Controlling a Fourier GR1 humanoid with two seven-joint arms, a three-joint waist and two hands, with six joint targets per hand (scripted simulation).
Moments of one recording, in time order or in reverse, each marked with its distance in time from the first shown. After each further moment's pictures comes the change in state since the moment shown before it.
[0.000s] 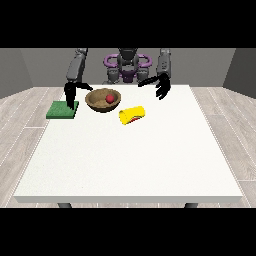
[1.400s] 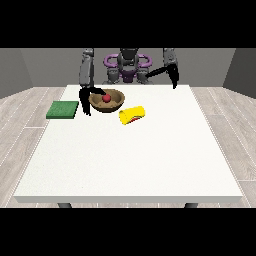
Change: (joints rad) left arm -0.015 0.036 -0.050 -0.094 0.065 -0.110 0.086; right arm -0.006 0.104 -0.026 0.129 -0.031 -0.078 -0.066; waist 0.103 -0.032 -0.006
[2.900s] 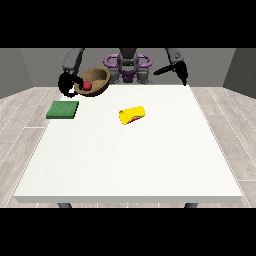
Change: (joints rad) left arm 0.107 0.097 0.110 0.063 0.085 -0.036 -0.060; right arm -0.087 -0.163 0.061 -0.054 0.069 -0.147 0.491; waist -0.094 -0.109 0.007
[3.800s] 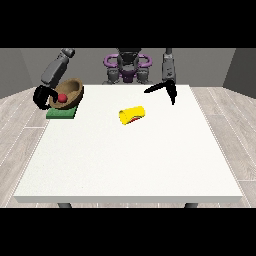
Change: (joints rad) left arm -0.093 -0.082 -0.093 -0.154 -0.082 0.141 -0.081; right arm -0.049 -0.324 -0.222 0.152 -0.151 0.276 -0.179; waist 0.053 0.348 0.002
